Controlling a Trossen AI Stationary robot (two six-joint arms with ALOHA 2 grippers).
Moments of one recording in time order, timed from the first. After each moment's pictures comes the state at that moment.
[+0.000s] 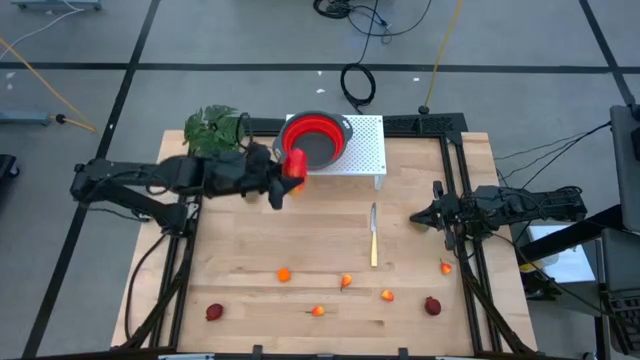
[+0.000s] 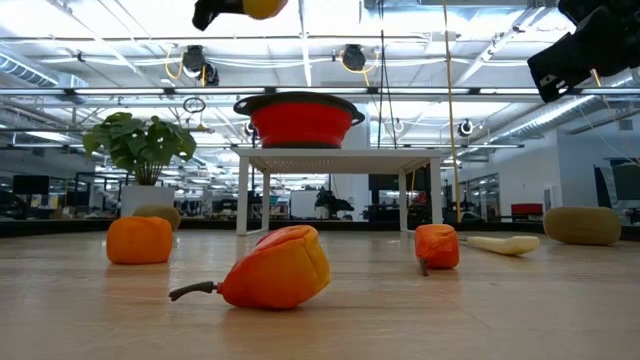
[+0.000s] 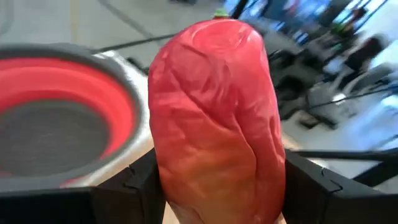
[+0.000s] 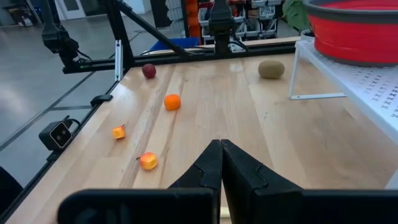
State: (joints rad) left arm -0.01 1.17 1.16 -0.32 -0.31 -0.58; right arm 0.15 0.18 0.35 -0.40 0.05 0.15
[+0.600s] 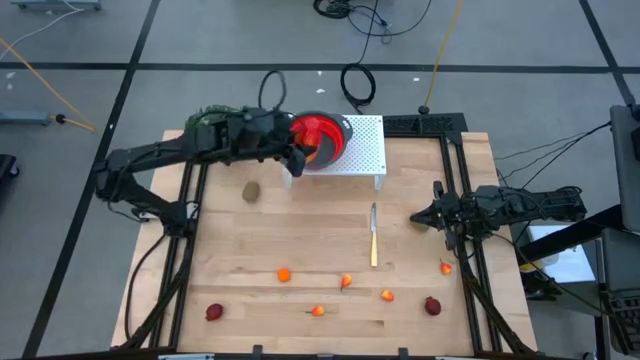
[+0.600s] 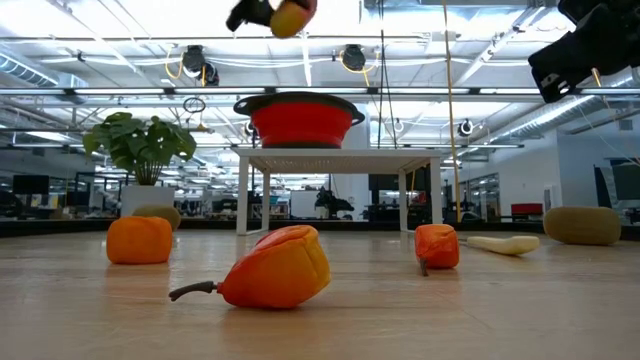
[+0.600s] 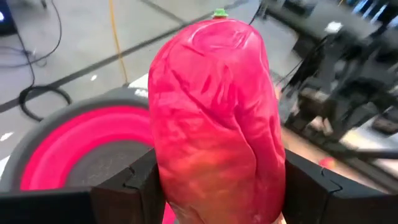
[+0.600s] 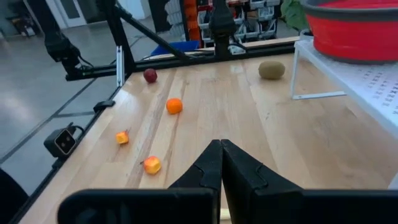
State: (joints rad) left arm 0.22 1.43 1.53 -0.57 -0.18 -0.37; right arm 0.15 0.17 0.35 -0.40 0.05 0.18
